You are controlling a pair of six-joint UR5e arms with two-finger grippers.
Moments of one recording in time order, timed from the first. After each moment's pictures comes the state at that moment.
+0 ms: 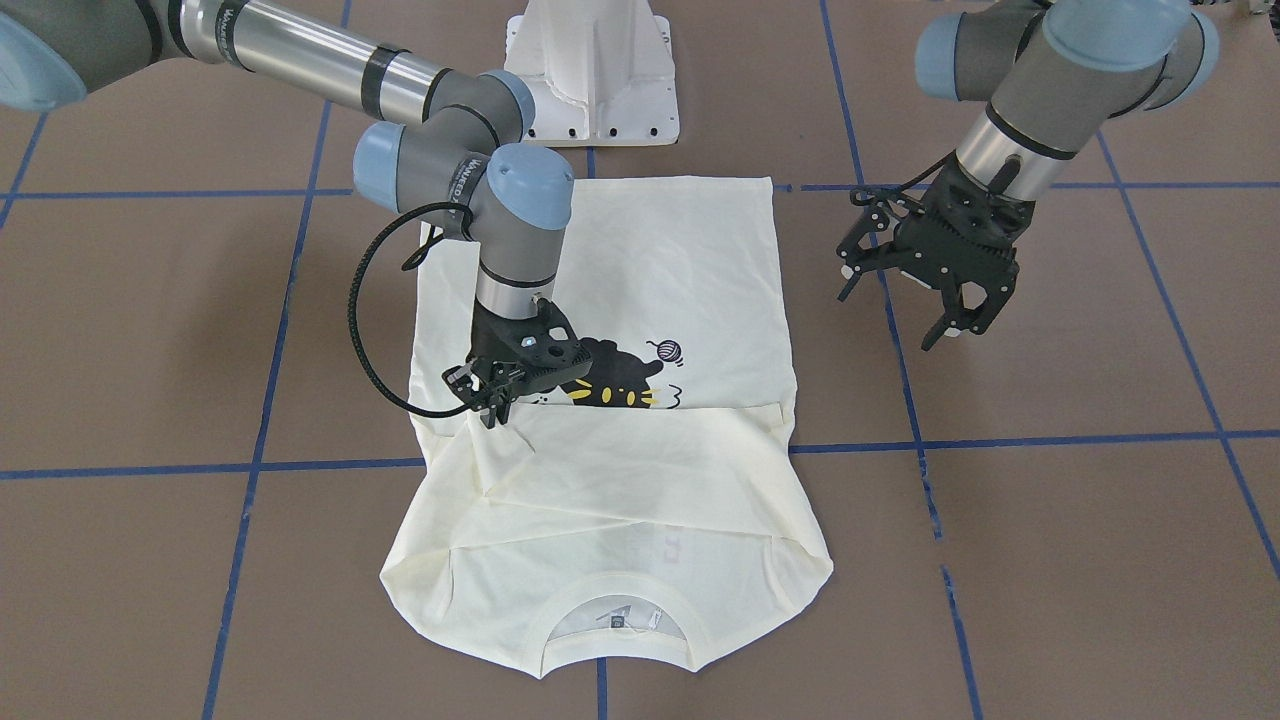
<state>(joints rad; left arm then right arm) -0.90 -1.93 -1.89 -1.90 -2.08 -0.47 0.52 -0.79 1.41 -1.55 1.47 0.63</state>
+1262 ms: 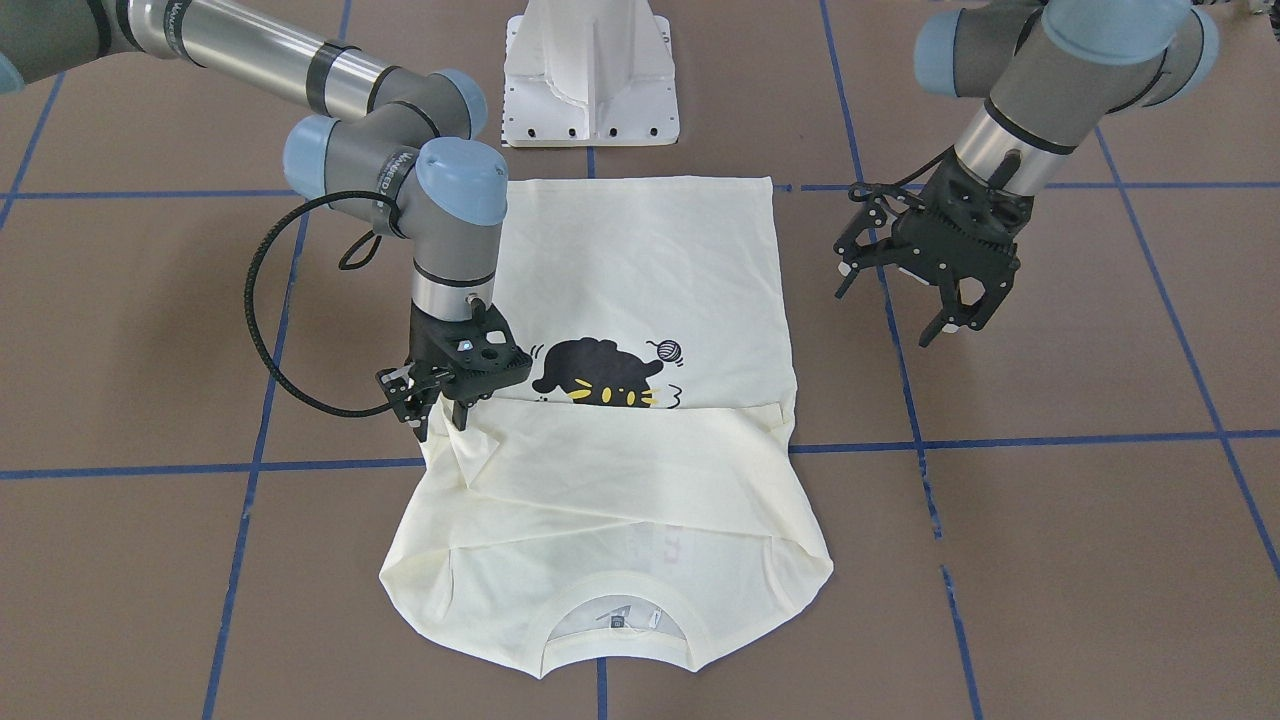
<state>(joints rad) -0.90 -1.93 -1.90 -1.90 -2.08 -0.49 0.58 -0.89 1.51 -1.53 1.46 0.63</state>
